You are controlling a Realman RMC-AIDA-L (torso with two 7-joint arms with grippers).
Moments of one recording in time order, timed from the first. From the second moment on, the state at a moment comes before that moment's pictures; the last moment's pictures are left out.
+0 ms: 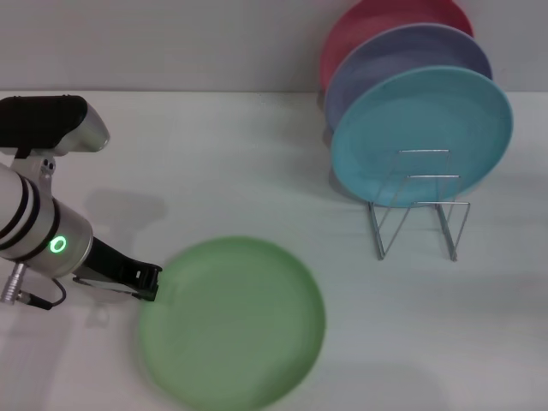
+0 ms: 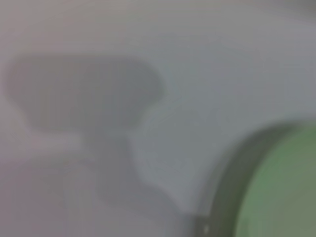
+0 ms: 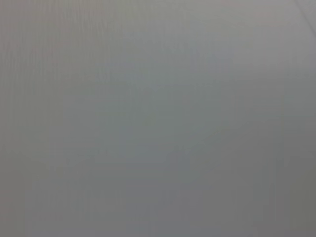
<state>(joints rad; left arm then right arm) -0.52 -2.06 1.48 1.27 -0.54 -1.42 0.12 0.52 2.06 0.16 -0.17 -1.10 -1.48 0.42</state>
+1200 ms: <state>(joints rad) -0.44 -2.07 1.45 1.33 -0.56 -1.02 0.16 0.52 2.06 0.16 -0.17 -1.10 -1.48 0.42</state>
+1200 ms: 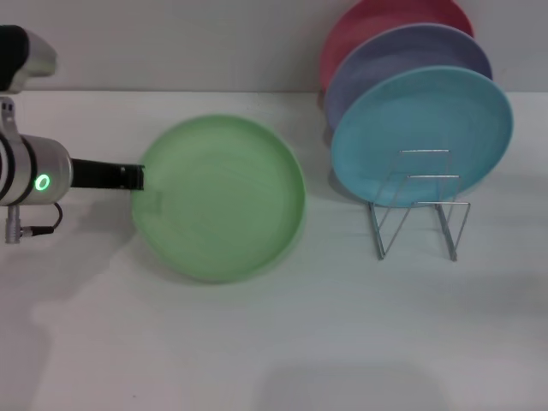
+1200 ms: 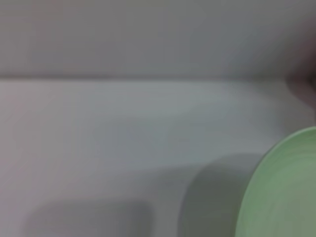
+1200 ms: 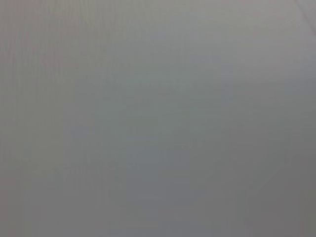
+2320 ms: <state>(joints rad) -0.18 -2.06 2.03 0.98 -0.83 0.62 0.43 0.50 2.07 0.10 -0.17 -1.11 -1.46 0.41</state>
